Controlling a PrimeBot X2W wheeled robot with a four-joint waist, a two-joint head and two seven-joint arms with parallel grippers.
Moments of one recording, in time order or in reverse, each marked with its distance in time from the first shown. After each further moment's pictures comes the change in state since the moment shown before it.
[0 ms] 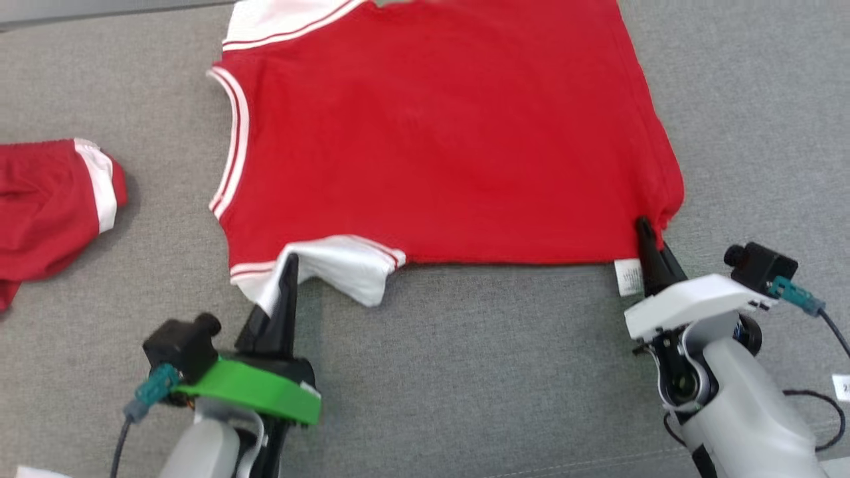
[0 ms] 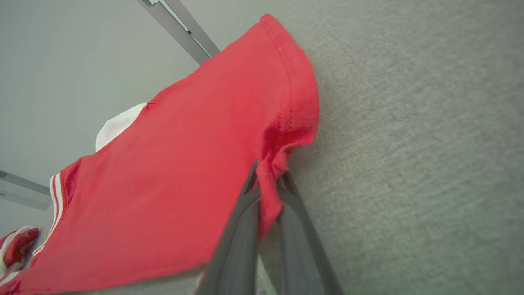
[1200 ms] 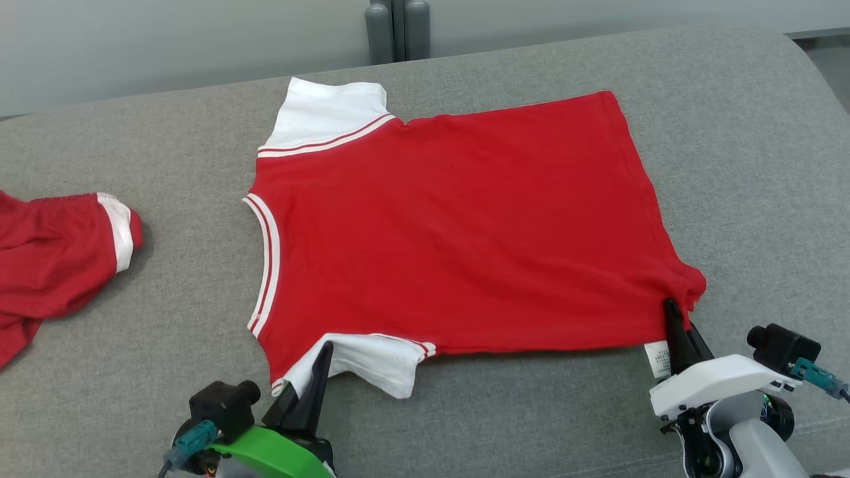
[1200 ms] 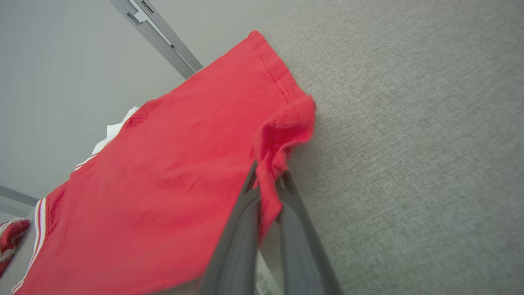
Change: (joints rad) left arm 0.174 0.040 -0.090 -0.024 0.026 -0.008 0.077; right arm 0.272 0.029 -0.150 -0.144 -0.142 0.000 0.059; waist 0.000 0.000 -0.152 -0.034
